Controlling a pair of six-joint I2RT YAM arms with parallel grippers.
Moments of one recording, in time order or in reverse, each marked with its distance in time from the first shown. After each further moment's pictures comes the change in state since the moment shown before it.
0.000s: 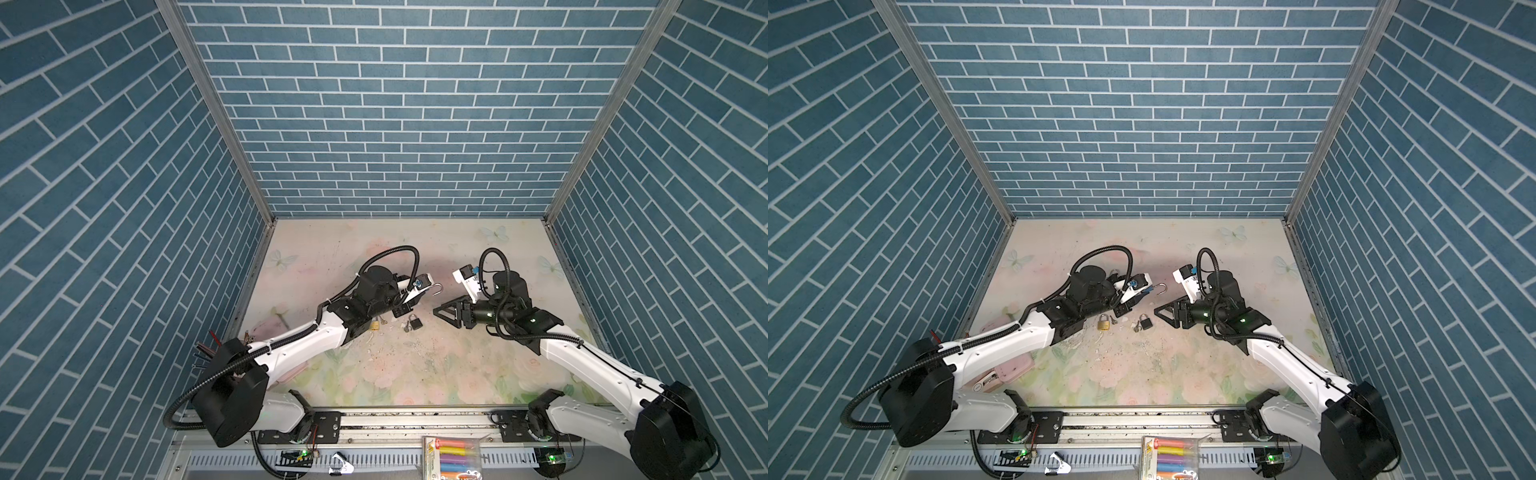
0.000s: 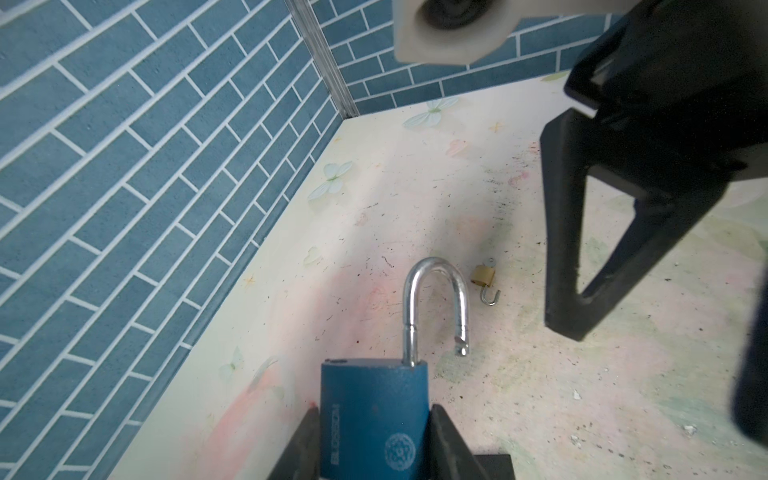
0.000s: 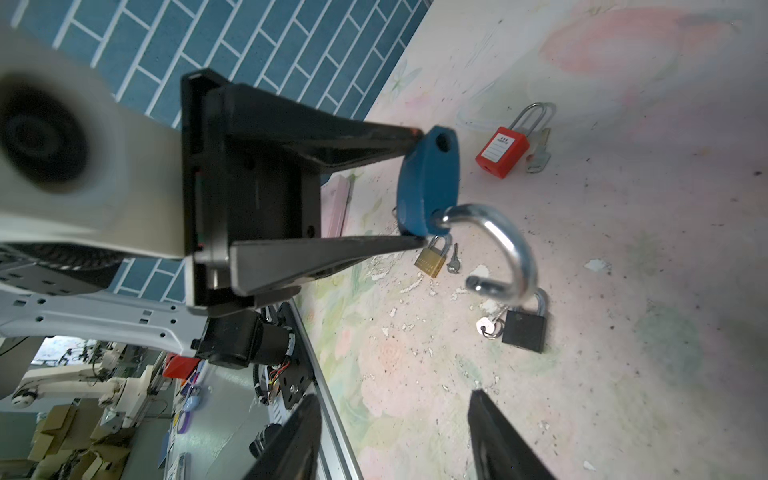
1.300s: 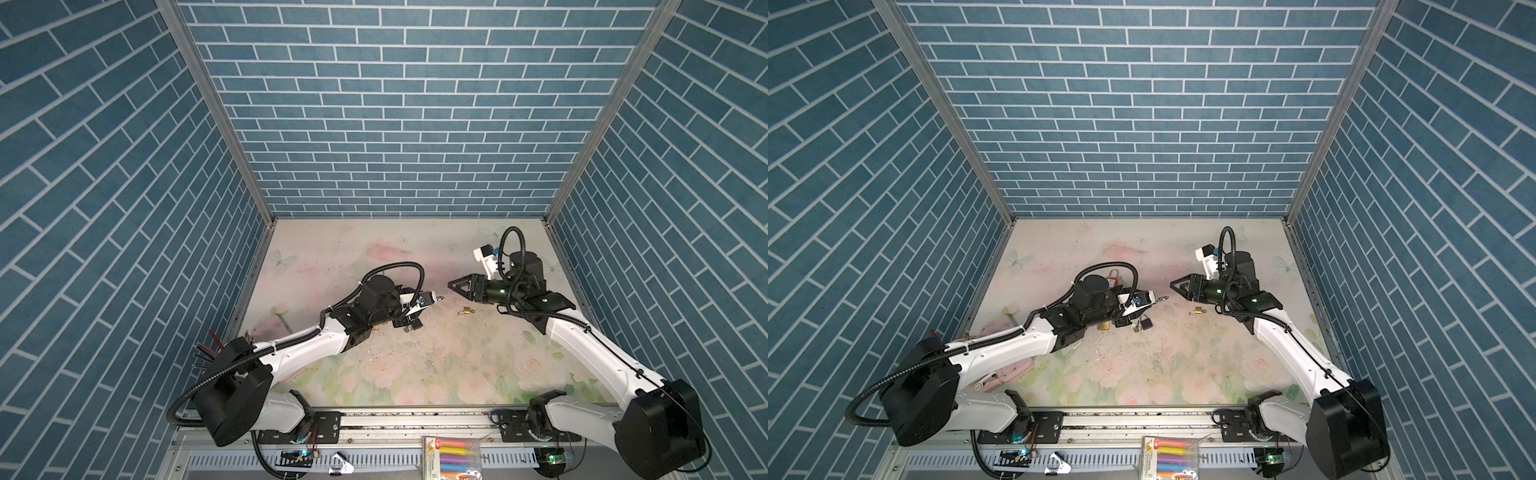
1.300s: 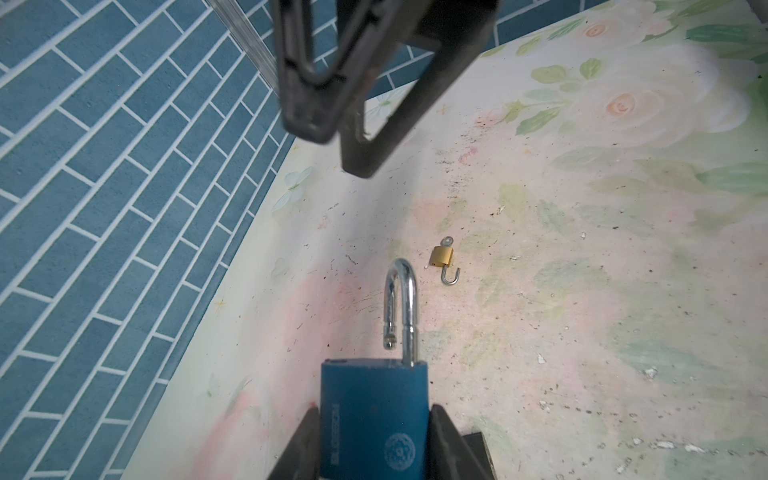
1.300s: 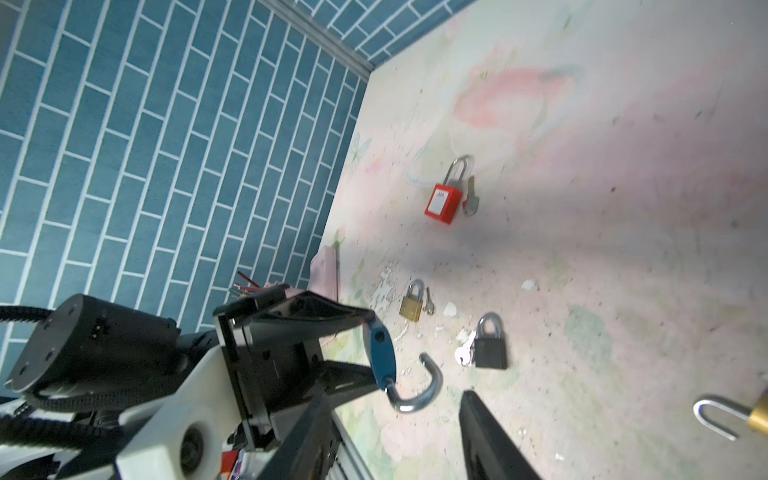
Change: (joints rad) left arm -0.034 0.010 -0.075 0.043 0.048 0.125; right arm -0.172 0.053 0.123 -0.119 -0.071 0.196
